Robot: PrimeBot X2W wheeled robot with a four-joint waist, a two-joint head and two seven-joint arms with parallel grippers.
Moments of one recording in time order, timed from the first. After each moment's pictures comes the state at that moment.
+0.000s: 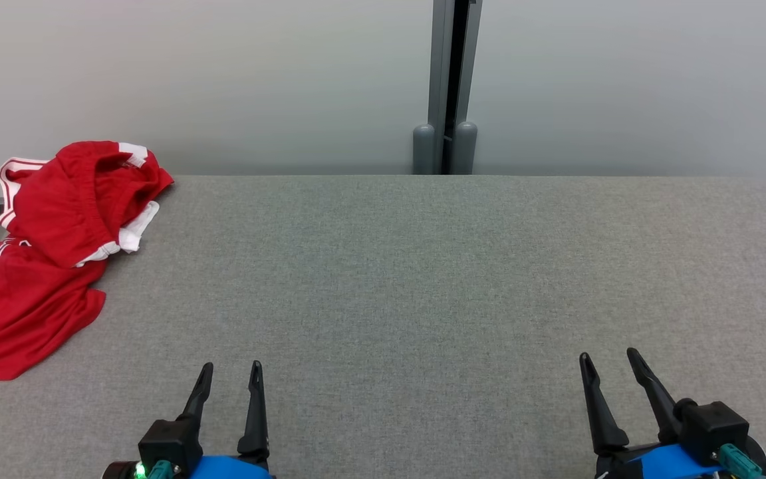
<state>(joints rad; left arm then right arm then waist) 0.00 0.05 -0.15 0.34 -0.21 -0.04 -0.24 0.01 -0.05 0.03 0.26 0.15 0.13 -0.24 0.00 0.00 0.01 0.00</state>
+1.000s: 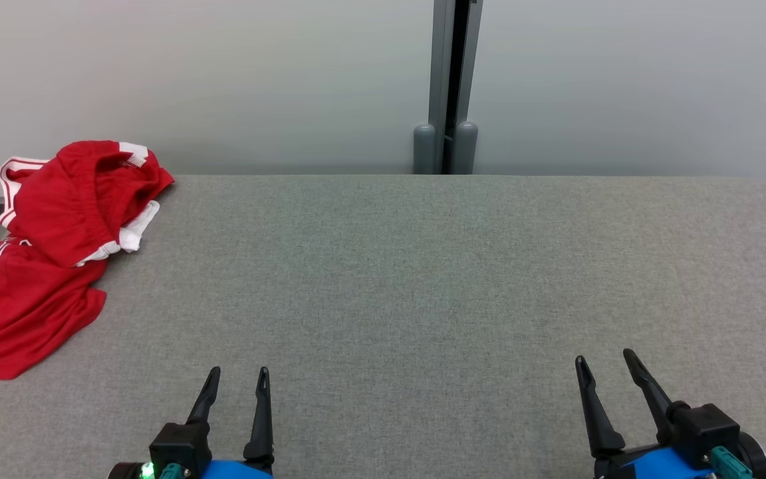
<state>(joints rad) 0.00 0.05 -0.16 0.38 -0.16 -0.04 -0.26 0.01 -0.05 0.03 0.26 0.08 0.13 -0.26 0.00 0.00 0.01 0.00</state>
